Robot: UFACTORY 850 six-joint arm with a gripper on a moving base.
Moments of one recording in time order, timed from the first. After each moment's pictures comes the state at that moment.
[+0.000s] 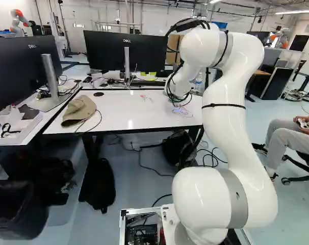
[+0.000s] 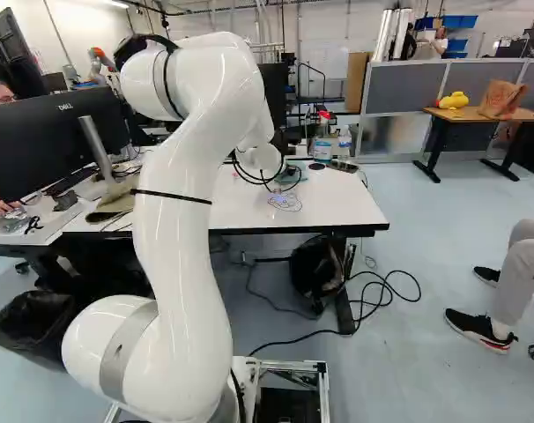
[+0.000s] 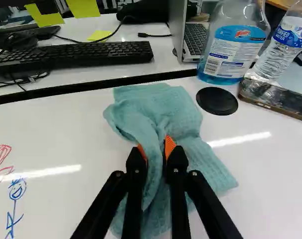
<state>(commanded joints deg) -9.3 -39.4 -73.4 0.0 21.6 0.0</state>
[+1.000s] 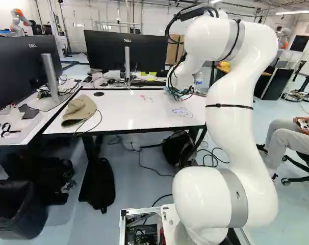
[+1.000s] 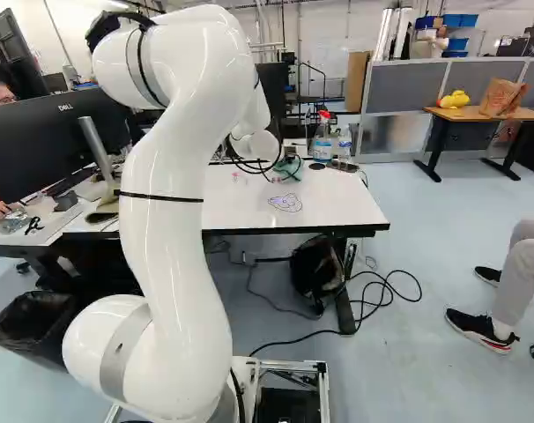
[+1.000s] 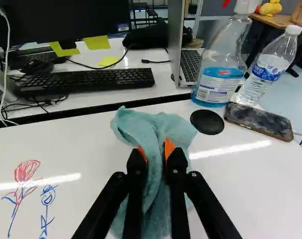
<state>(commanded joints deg) -9.3 -33.2 -71.9 0.0 21.6 0.0</state>
